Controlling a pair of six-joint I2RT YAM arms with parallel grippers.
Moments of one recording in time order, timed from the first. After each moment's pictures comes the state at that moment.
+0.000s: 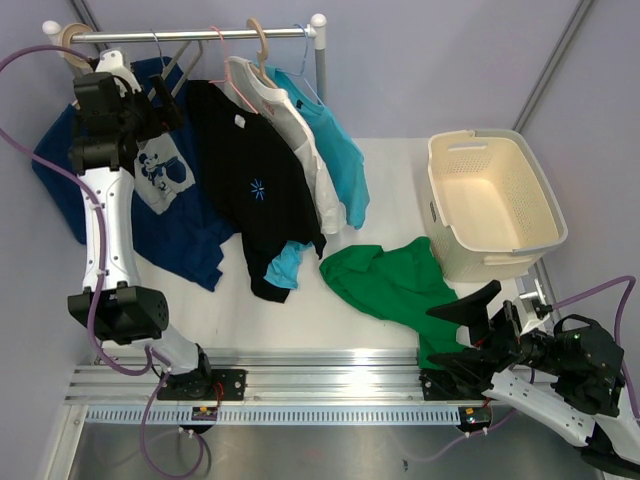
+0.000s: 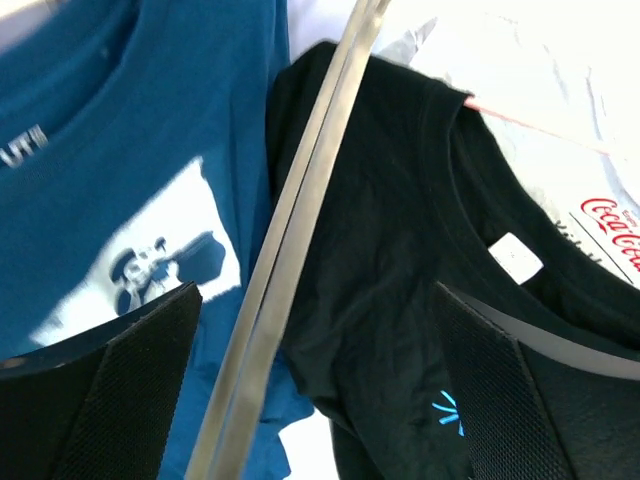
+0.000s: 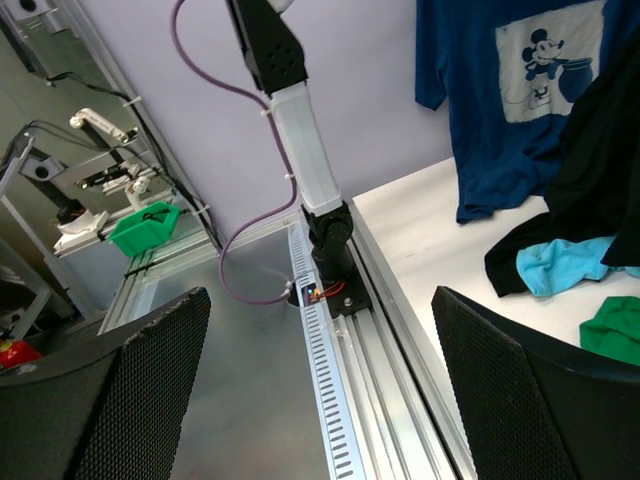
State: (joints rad) left arm 0.18 1.62 1.98 -0.69 0.17 -0.19; right arm 1.03 0.02 0.75 -0.46 -0.27 0.43
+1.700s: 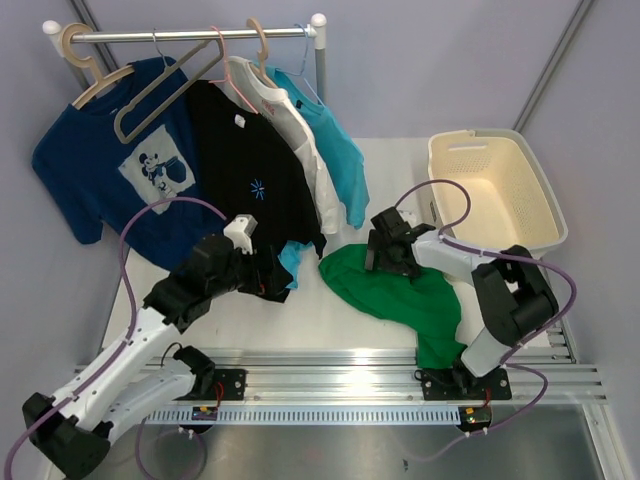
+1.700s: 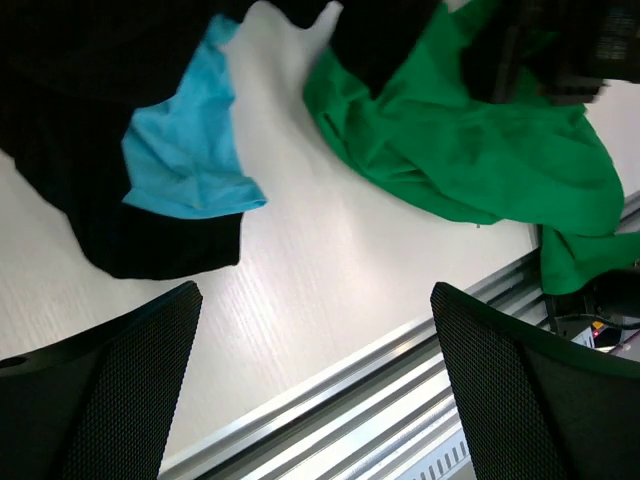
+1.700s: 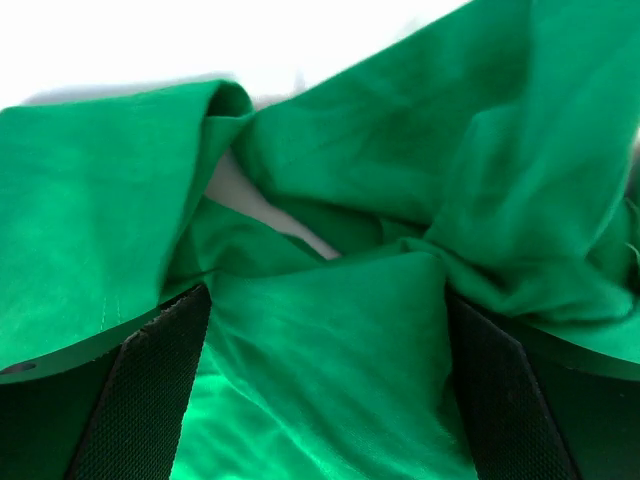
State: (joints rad) left arm -0.52 0.82 0.72 -0.55 0.16 -0.49; right arm 0.54 1.61 0.95 -0.51 0.22 0.67
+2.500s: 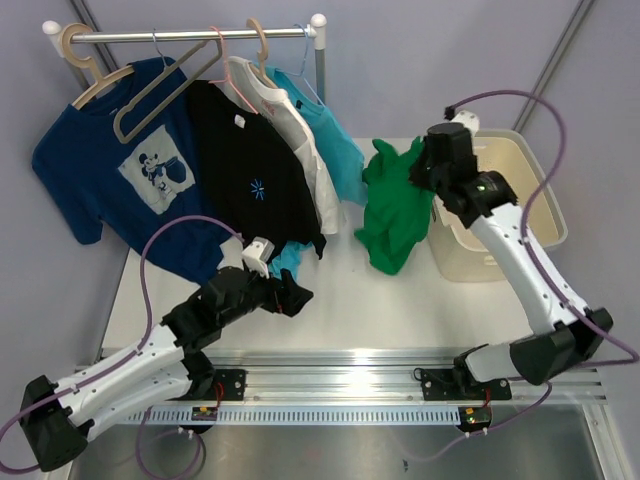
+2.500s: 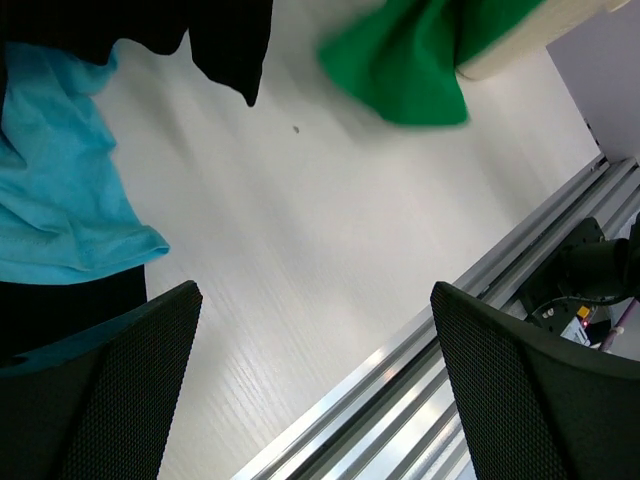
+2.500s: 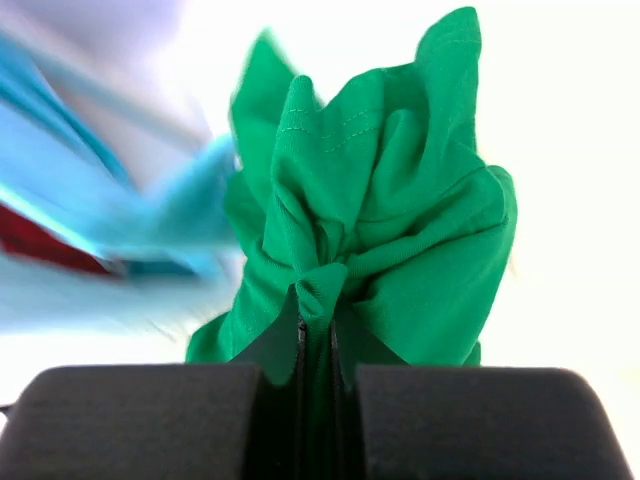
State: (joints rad) left arm -0.83 0.71 0.46 -0.14 -0.01 -0.54; right arm 0.44 1.43 1.51 -0.70 0.32 0.57
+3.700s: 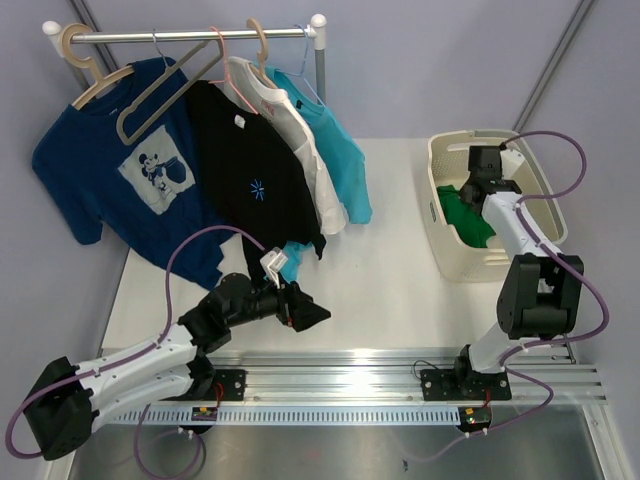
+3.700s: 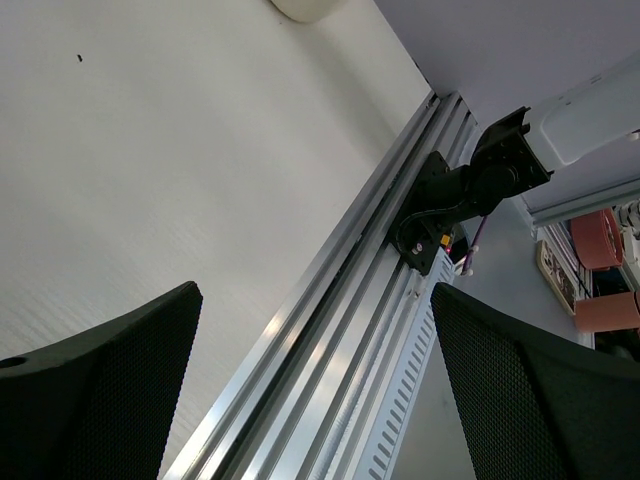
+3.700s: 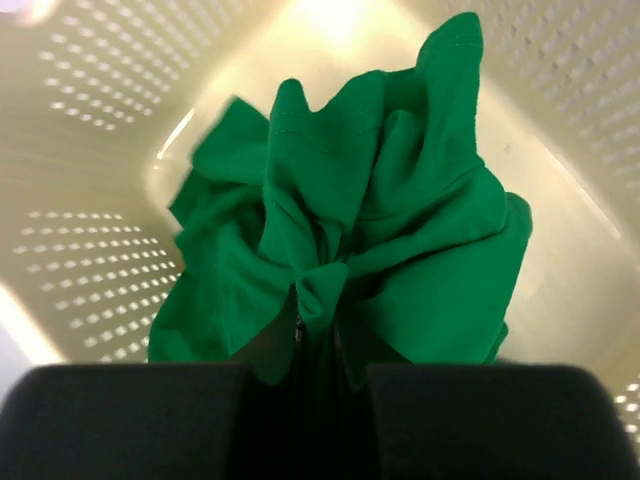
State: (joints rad) left arm -0.85 0.81 0.30 0.27 0.33 -0.67; right arm -0.01 1.62 1.28 -0.44 0.42 0.55
